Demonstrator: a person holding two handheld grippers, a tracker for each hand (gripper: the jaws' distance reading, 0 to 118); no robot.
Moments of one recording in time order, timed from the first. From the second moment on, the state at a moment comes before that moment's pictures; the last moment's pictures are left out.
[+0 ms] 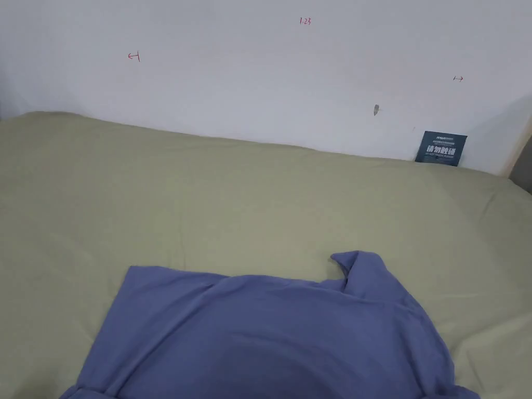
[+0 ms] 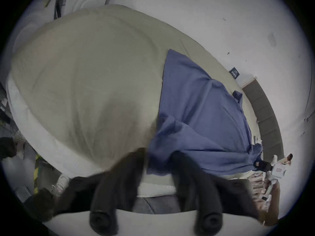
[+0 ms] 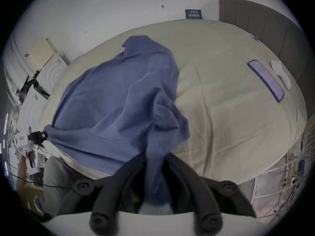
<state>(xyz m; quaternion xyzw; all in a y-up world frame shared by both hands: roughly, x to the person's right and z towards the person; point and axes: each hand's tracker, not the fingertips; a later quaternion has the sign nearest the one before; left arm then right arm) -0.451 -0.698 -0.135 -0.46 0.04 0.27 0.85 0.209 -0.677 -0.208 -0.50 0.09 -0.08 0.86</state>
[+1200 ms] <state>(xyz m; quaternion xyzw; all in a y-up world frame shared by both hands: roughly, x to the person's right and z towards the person) -0.417 -0.648 -0.427 -0.44 0.01 0.07 0.90 0.134 -0.587 -0.206 -0.22 0.12 0.04 0.97</state>
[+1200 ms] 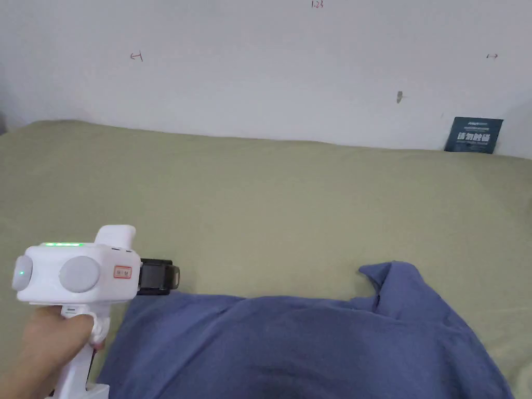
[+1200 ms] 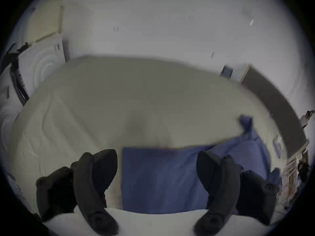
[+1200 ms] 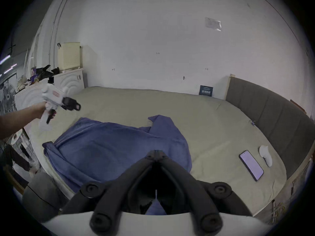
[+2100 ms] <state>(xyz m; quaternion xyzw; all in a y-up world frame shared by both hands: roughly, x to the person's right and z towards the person) -0.418 -0.690 -0.449 -0.50 0.03 0.09 0.86 0.127 -0.700 -0.590 -0.54 0.12 0.09 0.83</state>
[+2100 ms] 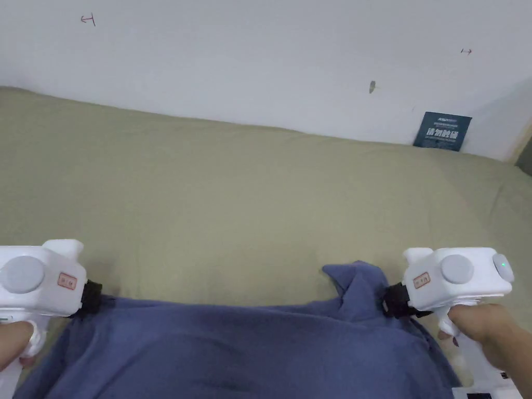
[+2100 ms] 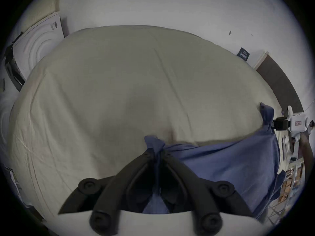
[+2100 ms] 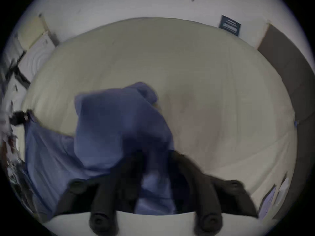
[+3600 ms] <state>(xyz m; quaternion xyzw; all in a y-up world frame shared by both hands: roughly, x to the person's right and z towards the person) -0.441 -0.706 -0.137 -0.49 -0.05 0.14 0.86 0.235 -0.672 -0.183 -0.47 0.11 -0.08 0.87</state>
